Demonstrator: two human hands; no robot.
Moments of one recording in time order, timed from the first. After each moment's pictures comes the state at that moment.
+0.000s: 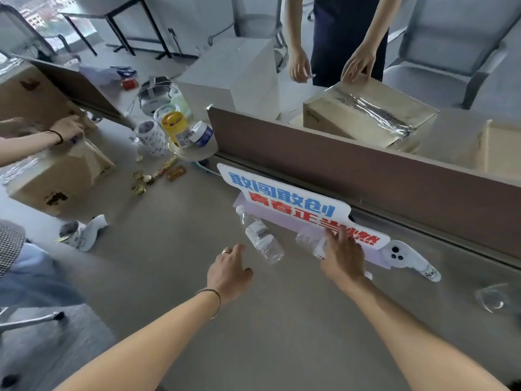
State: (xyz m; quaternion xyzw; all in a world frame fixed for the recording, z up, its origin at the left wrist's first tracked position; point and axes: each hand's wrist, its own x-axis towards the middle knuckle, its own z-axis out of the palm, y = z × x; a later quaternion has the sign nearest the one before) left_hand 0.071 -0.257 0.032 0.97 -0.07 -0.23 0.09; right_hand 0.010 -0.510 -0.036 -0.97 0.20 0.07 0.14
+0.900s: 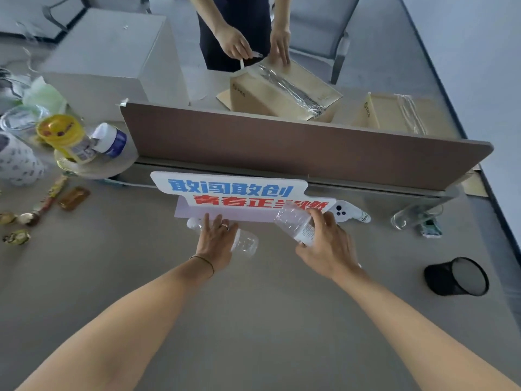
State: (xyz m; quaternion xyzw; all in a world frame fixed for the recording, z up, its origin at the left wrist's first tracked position) left_hand 0.175 -0.290 -0.036 0.84 -0.51 -0.11 -0.14; right_hand -0.030 -0.453 0.057 -0.91 0.39 0.01 0.16
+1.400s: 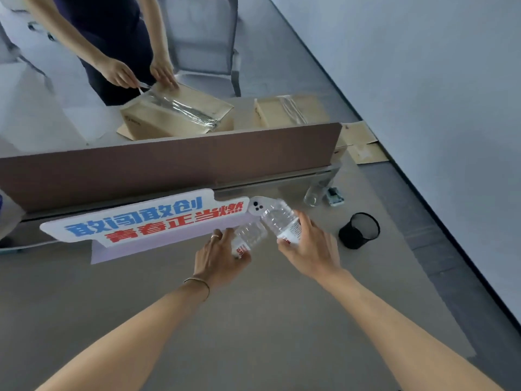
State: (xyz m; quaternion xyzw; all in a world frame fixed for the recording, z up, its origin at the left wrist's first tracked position) left_hand 0.031 -0.380 0.018 0.81 -0.53 -0.20 0.15; right_hand -0.172 -0.477 0.088 -0.83 0.52 -0.13 0.16
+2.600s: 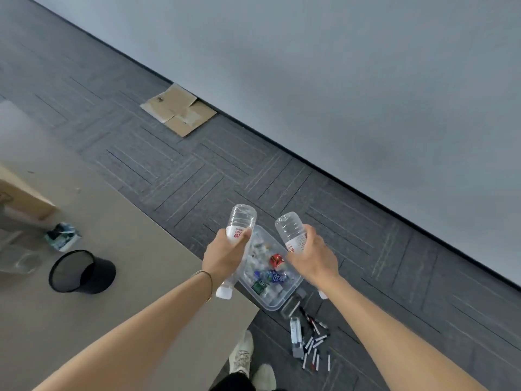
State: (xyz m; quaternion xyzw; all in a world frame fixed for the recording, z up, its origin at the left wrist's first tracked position) left_hand -0.599 -0.630 0.006 0.71 -0.52 -0.46 0.11; right_hand -0.813 -0.568 -0.005 -0.49 0.82 -0.11 0.28
